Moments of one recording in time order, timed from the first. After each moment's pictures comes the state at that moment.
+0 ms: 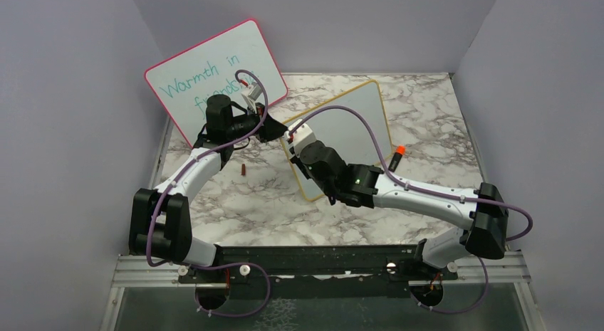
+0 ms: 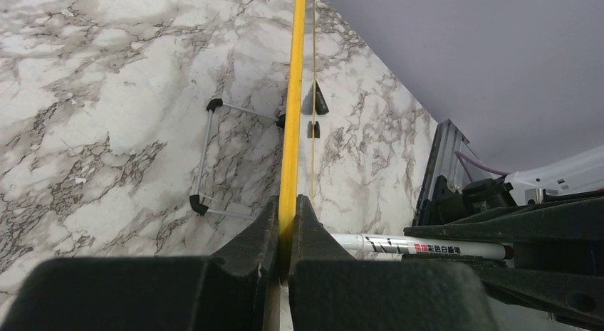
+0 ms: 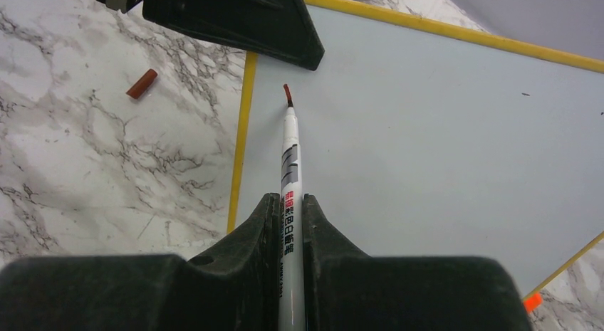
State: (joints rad) left arm -0.20 1.43 0.93 0.28 0.94 -0.40; right arm 1.14 1.48 1.21 -0.18 0.61 -0.02
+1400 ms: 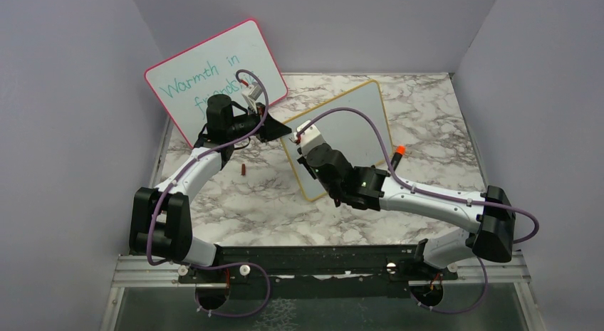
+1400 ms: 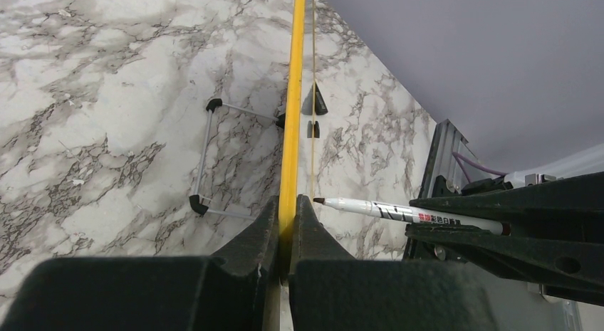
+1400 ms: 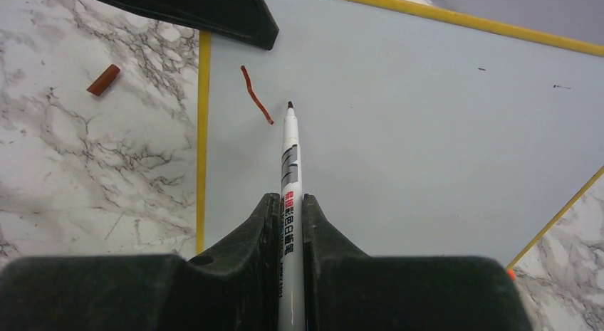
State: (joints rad) left arm -0.21 1.44 0.93 0.29 0.94 -0.41; right arm 1.15 1.43 1.15 -0.17 0.68 -0.02
